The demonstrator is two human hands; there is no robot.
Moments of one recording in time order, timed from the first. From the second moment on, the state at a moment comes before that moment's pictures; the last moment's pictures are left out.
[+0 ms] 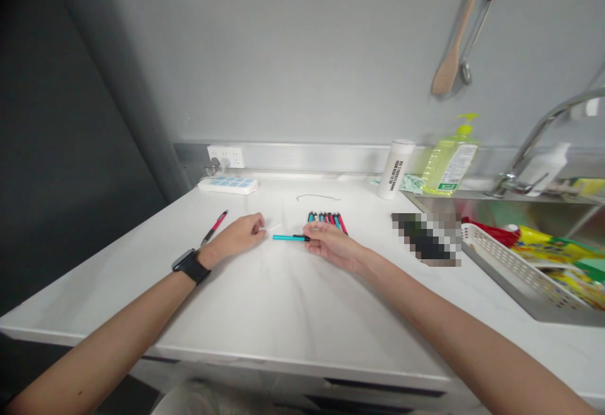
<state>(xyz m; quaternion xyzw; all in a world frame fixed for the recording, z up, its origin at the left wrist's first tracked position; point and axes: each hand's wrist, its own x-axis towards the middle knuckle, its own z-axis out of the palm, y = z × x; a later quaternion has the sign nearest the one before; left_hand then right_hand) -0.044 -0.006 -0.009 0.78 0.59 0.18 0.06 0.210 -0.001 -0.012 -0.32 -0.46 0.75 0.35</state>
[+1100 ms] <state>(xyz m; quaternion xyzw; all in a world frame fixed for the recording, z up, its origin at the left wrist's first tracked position) -0.044 -0.006 -0.009 0.78 0.59 0.18 0.07 0.213 -0.002 -0.011 -0.29 -0.51 0.74 0.31</state>
